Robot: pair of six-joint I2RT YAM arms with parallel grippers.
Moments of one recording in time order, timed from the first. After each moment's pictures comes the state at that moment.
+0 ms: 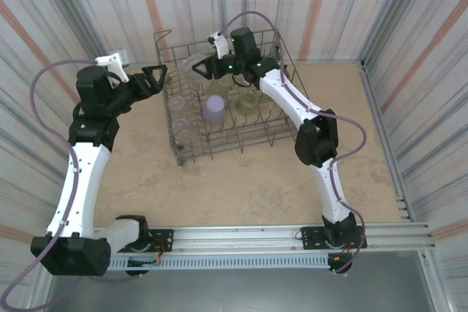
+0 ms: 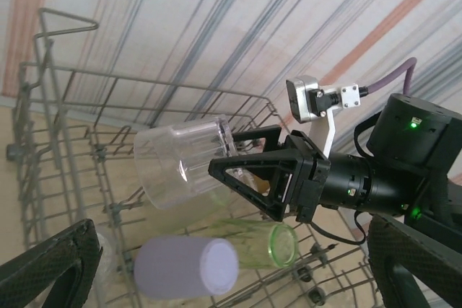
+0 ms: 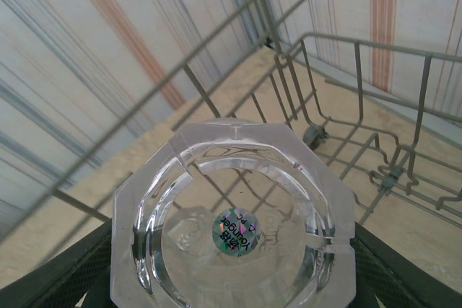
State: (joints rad) left arm -0.03 1.11 1.22 -0.35 0.41 -0.49; right arm 0.58 2.30 2.28 -0.39 -0.52 0.13
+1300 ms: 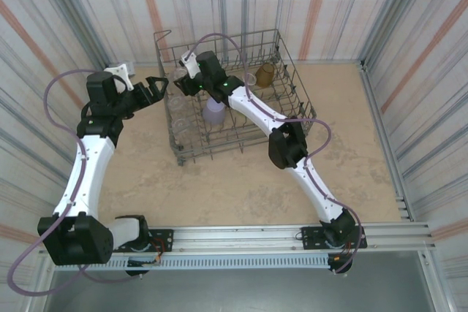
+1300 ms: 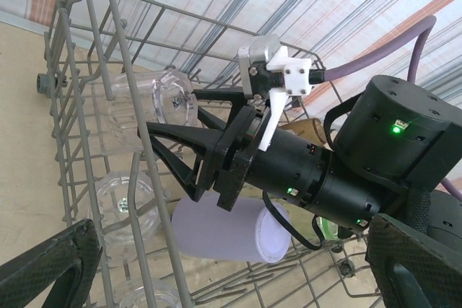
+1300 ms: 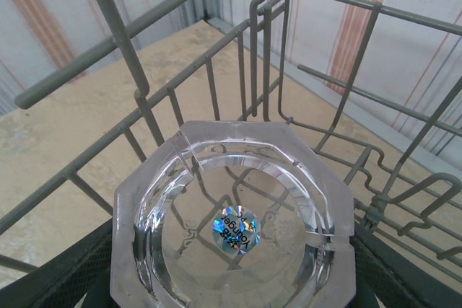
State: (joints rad) left arm 0.02 1.18 1.12 -0.34 0.47 -0.47; right arm 0.73 2.62 2.56 -0.34 -0.15 -0.03
